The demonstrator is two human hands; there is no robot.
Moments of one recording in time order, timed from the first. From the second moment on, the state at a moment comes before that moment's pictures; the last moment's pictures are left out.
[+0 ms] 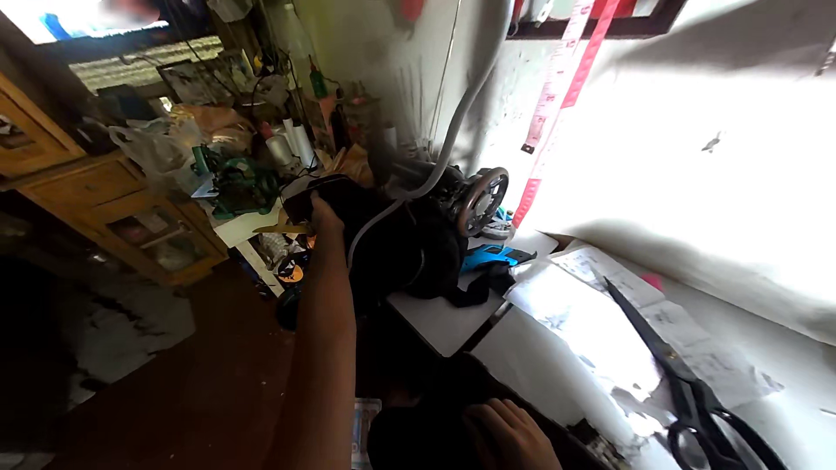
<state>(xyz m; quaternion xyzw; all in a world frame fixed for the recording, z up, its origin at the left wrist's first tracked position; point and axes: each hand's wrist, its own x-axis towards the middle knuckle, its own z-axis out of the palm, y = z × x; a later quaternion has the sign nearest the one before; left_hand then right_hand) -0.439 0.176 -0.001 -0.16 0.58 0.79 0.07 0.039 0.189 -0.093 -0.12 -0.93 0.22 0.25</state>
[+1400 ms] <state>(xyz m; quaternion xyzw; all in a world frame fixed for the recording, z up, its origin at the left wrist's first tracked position) -0.417 0.222 0.167 0.23 0.61 0.74 0.13 0.032 0.186 -0.108 -0.13 -0.92 0.19 0.32</state>
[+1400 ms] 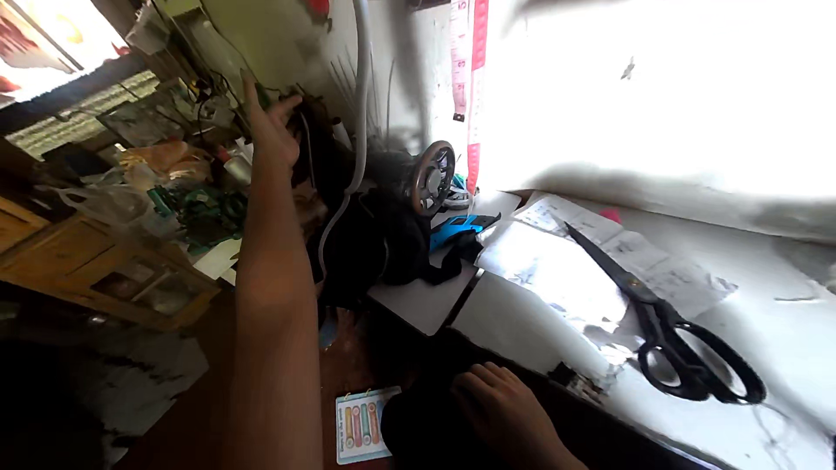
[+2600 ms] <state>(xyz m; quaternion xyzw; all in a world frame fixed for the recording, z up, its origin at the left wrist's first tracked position) -0.222 0.090 0.334 0.39 0.79 0.46 -0.08 0.045 0.196 -0.072 -0.10 -0.94 0.30 0.13</state>
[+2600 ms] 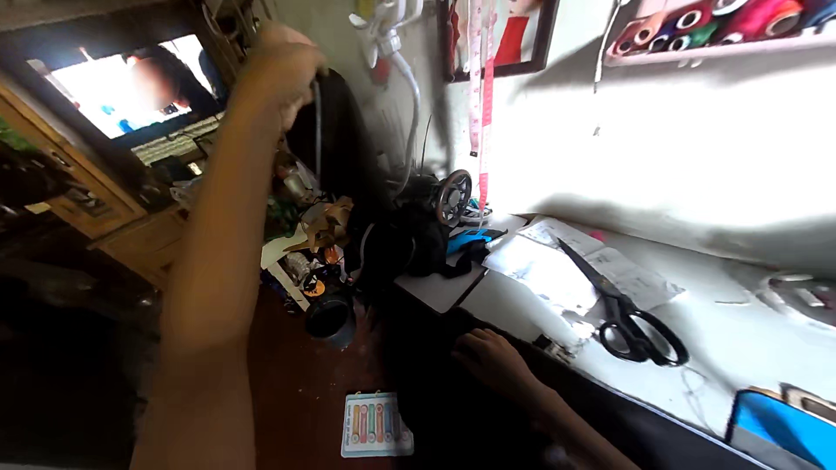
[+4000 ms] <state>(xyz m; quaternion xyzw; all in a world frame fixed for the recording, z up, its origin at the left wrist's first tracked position) -0.045 0.189 0.227 0.69 0.70 0.17 -0.06 0.233 0.306 0.232 -0.39 -0.89 -0.01 0.24</state>
